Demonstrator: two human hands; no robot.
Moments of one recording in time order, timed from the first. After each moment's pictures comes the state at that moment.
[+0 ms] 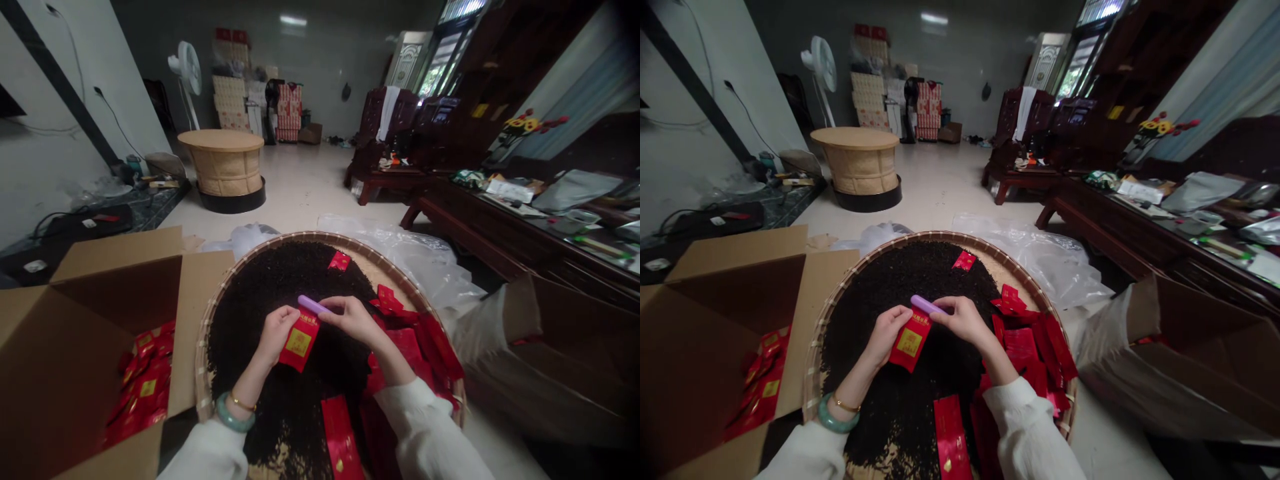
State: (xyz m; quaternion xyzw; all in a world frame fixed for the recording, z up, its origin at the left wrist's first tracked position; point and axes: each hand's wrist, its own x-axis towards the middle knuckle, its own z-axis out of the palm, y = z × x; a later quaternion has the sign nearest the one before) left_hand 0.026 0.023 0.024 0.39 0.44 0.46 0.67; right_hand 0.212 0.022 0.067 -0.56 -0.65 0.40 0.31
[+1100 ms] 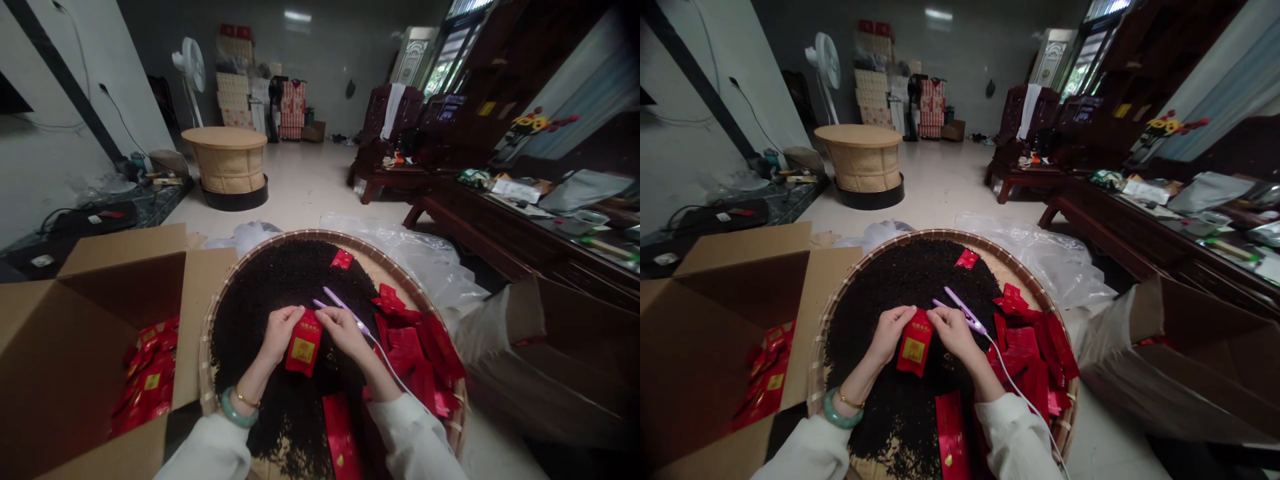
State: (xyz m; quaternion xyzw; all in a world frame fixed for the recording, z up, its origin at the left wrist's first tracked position) left_hand 0.030 0.020 0.026 0.43 0.44 0.48 0.62; right_hand 0.184 0.008 0.029 -0.53 -0.65 0.39 0.38
